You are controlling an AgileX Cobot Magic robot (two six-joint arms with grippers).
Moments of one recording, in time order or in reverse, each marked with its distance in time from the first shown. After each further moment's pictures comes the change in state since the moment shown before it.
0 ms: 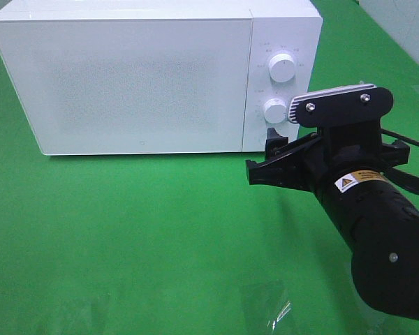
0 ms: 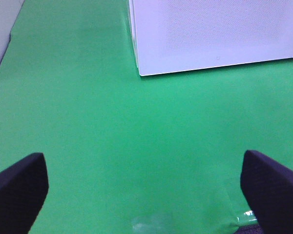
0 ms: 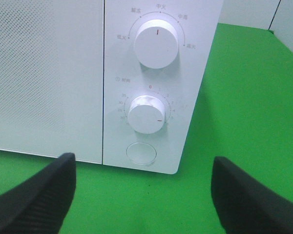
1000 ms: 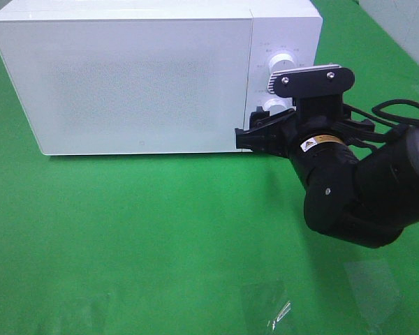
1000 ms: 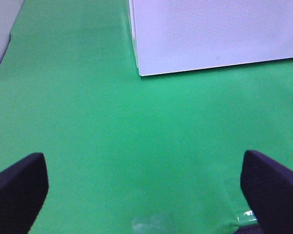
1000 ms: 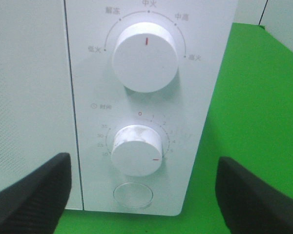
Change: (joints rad) left arm 0.000 0.000 0.000 0.000 0.000 0.000; right arm -0.194 0.206 -0.216 -0.139 0.051 0.062
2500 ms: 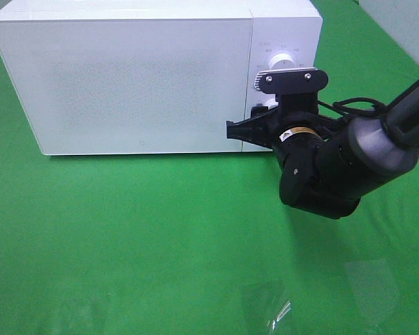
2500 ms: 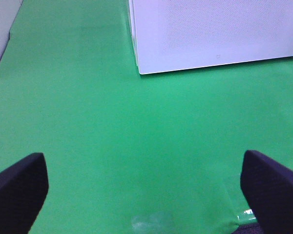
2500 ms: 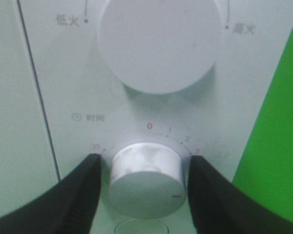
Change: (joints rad) left arm 0.000 0.000 0.004 0.000 0.001 0.000; right arm -0.100 0.183 -0.180 -0.086 0.029 0.057
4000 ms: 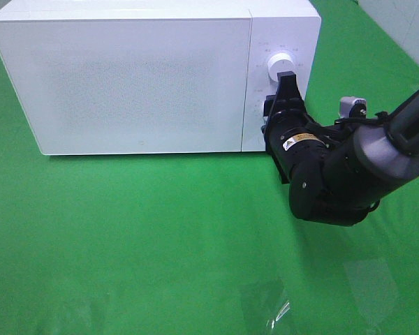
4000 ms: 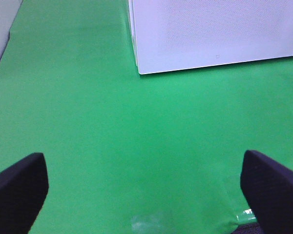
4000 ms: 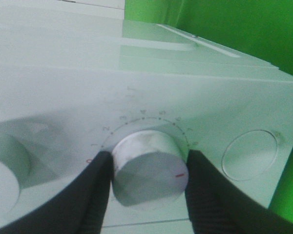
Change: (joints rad) left arm 0.000 0.000 0.000 0.000 0.000 0.000; right arm -0.010 0.015 0.036 -0.134 -0.059 1.578
